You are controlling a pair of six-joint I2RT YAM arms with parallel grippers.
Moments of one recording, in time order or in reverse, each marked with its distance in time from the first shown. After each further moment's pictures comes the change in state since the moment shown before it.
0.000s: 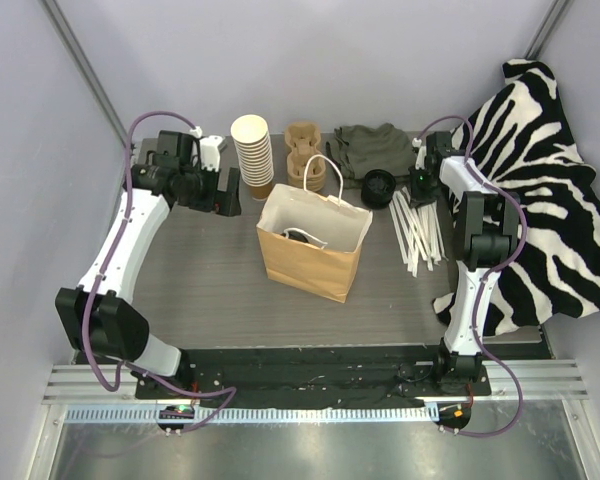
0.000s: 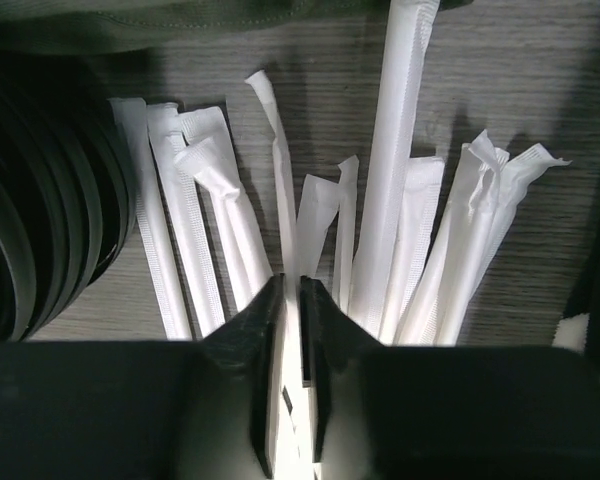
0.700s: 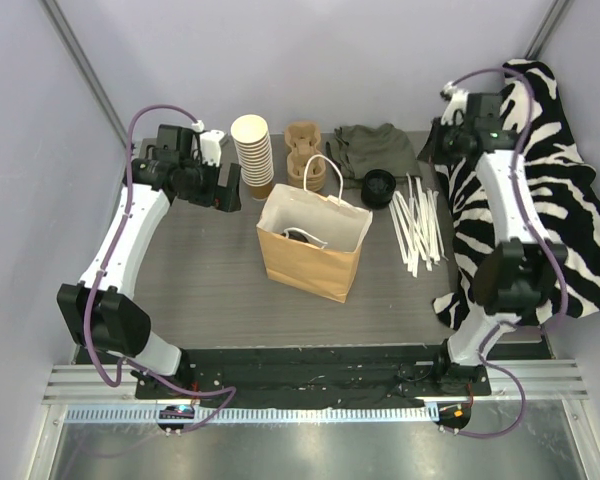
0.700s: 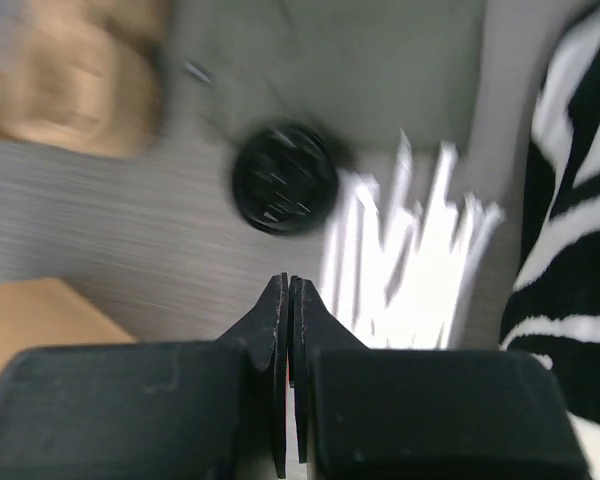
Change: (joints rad) left arm 0.000 0.033 0.056 -0.012 0.004 0.044; right arm -0.021 -0.393 0.010 -0.029 -0.208 0.032
